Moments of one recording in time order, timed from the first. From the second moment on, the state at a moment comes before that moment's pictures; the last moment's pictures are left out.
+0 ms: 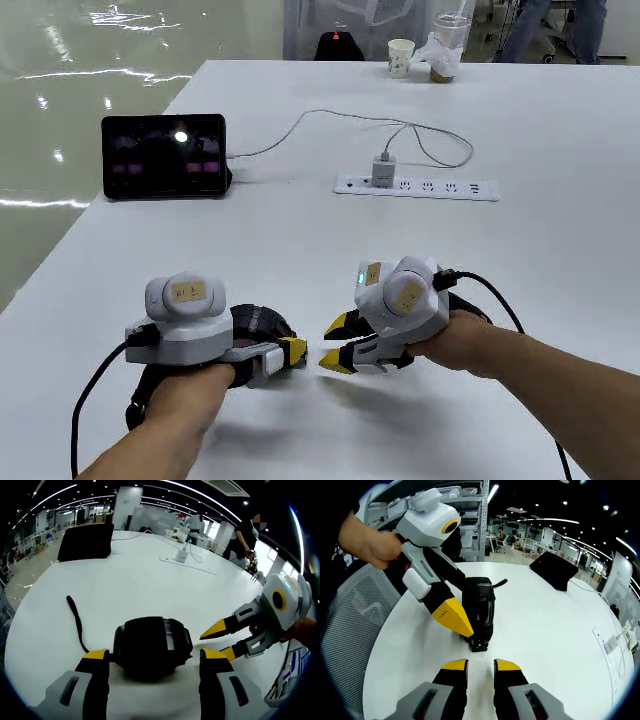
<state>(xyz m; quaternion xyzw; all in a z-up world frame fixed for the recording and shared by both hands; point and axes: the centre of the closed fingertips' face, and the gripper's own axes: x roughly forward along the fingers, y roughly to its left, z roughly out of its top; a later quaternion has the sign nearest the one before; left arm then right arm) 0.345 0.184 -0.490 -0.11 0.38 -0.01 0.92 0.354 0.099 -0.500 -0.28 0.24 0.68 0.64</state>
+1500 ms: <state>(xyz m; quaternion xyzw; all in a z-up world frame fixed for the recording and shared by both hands) 0.290 0.162 -0.462 -0.01 0.33 -0.14 0.93 0.323 0.002 -0.466 -0.18 0.26 0.54 0.78</state>
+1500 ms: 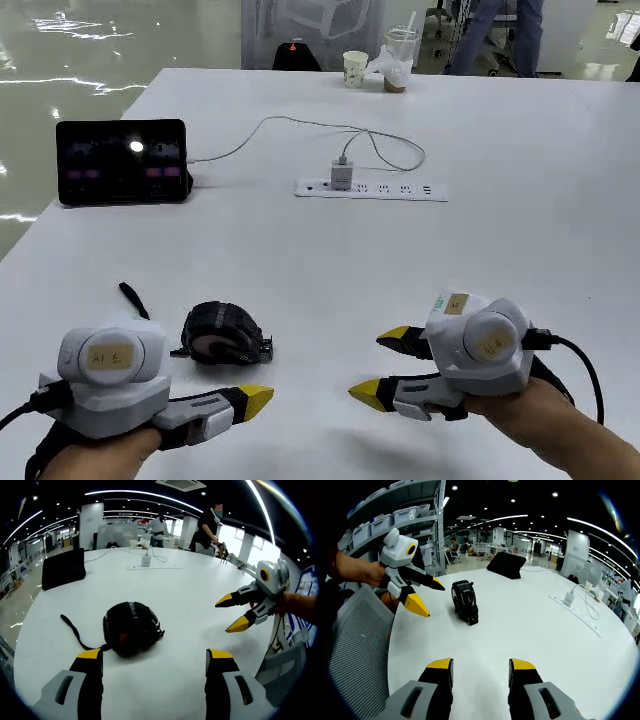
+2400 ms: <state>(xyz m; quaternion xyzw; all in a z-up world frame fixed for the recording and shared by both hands) 0.255 0.145 -0.435 0.02 0.28 -0.19 0.94 0.287 -0.031 -0.429 -0.10 0.22 0.45 0.86</state>
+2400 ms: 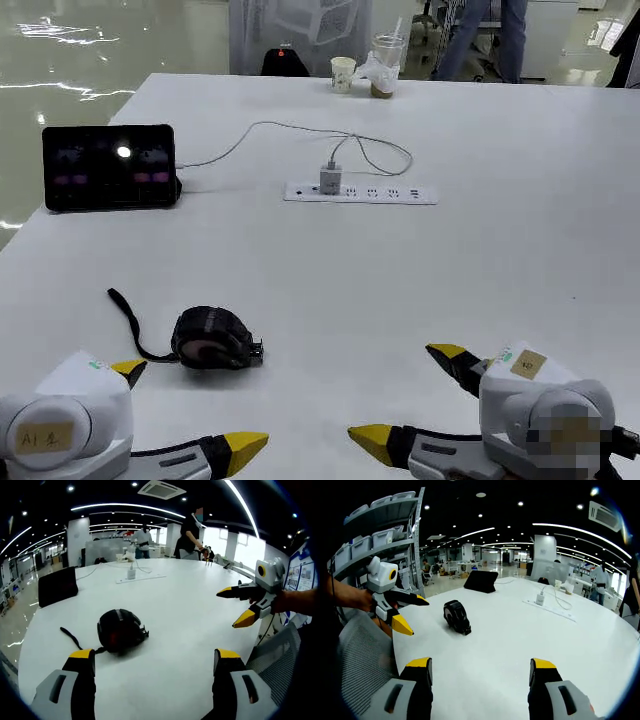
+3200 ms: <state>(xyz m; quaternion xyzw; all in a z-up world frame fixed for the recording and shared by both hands) 0.243 0.136 -0.427 0.00 0.26 -0.21 0.94 0.264 -0.051 -0.421 -0.05 0.22 0.40 0.89</state>
